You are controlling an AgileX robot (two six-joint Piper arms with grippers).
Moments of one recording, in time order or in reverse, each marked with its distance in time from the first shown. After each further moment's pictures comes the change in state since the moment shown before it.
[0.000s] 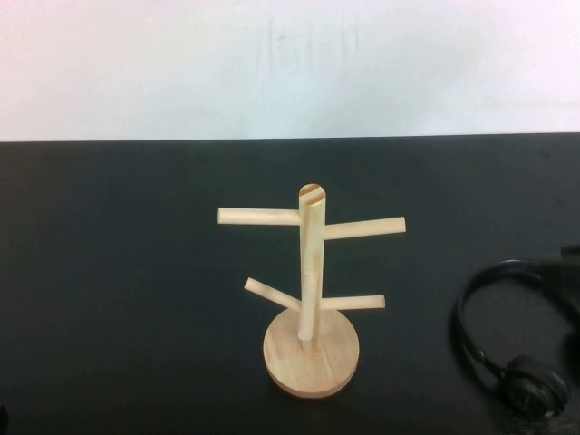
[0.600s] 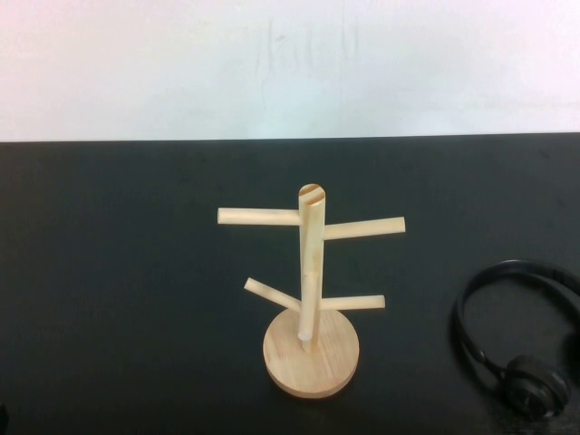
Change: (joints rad) right arm 0.038 -0.459 0.000 -0.574 0.137 0.471; left arm 0.000 0.000 0.000 0.000 0.000 0.000
